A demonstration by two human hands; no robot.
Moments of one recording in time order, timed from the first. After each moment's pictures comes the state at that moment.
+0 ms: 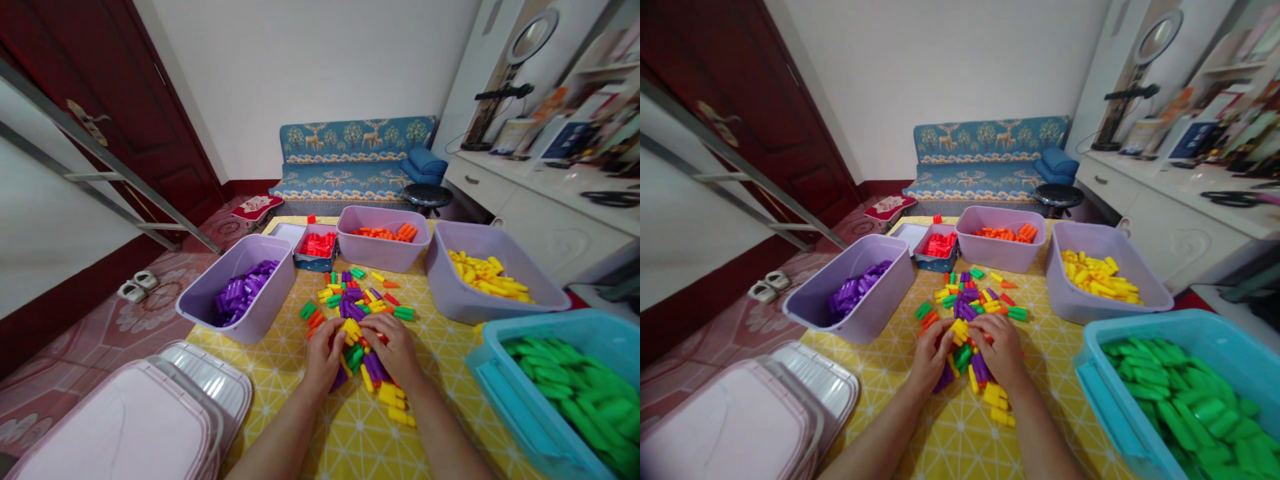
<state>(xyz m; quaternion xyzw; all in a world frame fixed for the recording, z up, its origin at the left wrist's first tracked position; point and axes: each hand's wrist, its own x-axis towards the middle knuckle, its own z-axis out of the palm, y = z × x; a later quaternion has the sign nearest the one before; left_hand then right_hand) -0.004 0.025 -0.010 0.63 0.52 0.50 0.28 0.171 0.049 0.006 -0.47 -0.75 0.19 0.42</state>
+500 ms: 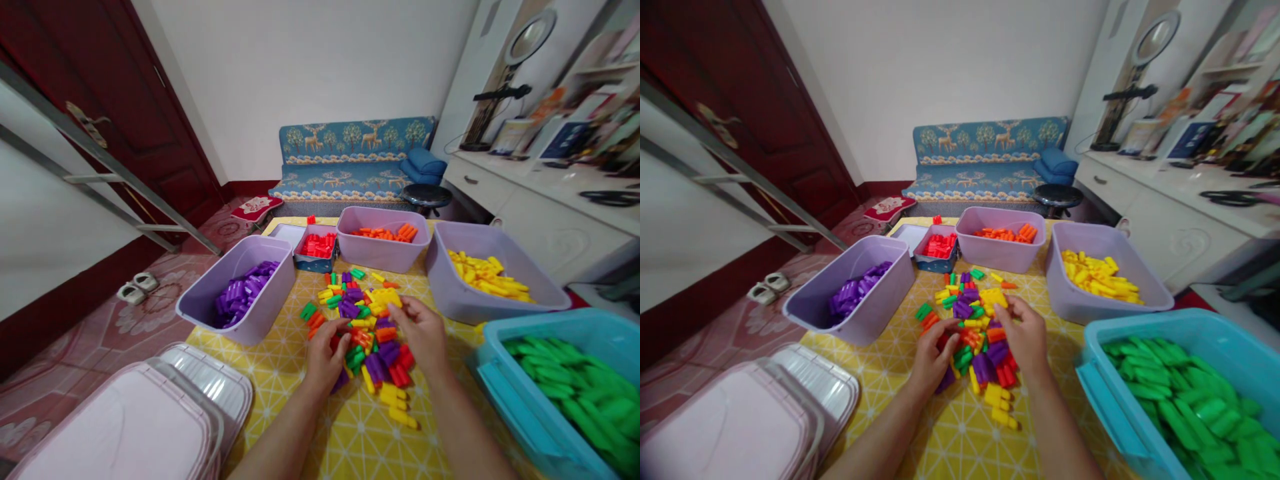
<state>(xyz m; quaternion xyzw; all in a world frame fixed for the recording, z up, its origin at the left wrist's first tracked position) -0.002 0.025 -0.011 0.64 0.51 0.50 0.28 0.192 0.062 0.036 -0.54 -0.54 0.32 0.56</state>
